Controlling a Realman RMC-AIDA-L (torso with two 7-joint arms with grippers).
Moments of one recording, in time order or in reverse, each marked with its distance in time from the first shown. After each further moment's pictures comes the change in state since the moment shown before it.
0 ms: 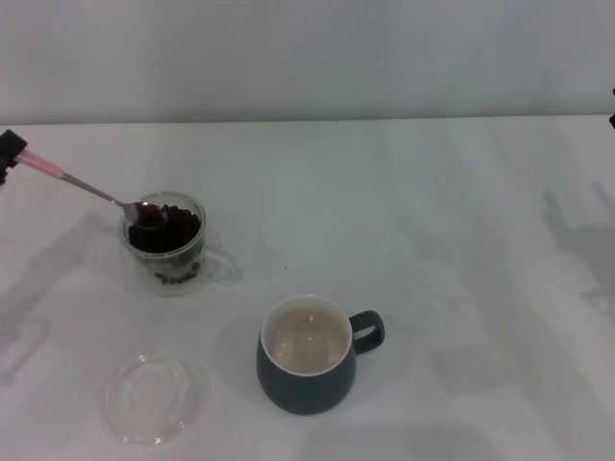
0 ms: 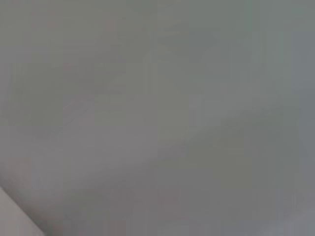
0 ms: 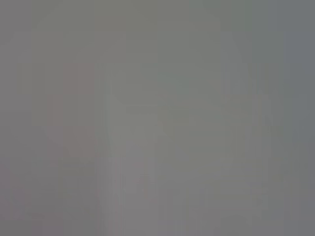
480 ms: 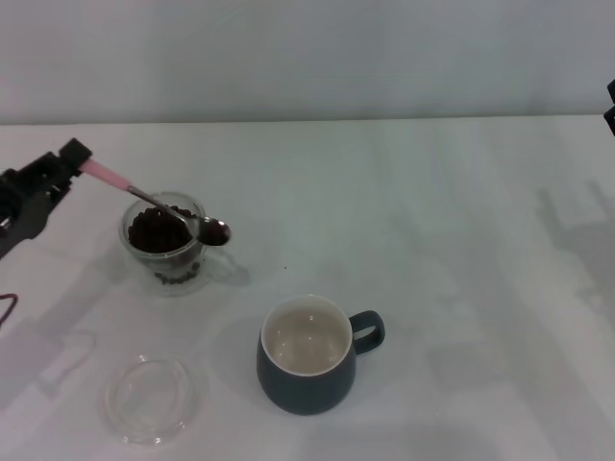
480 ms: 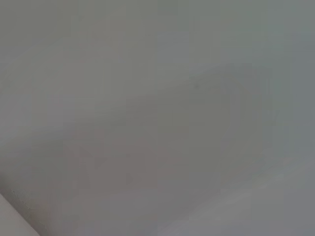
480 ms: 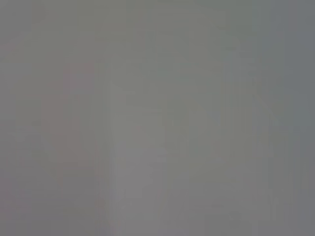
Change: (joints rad) left arm -0.011 -0.062 0.005 -0.012 0.033 -0.083 0.013; right arm 0.007 0.001 0.000 0.012 0.000 0.000 0.000
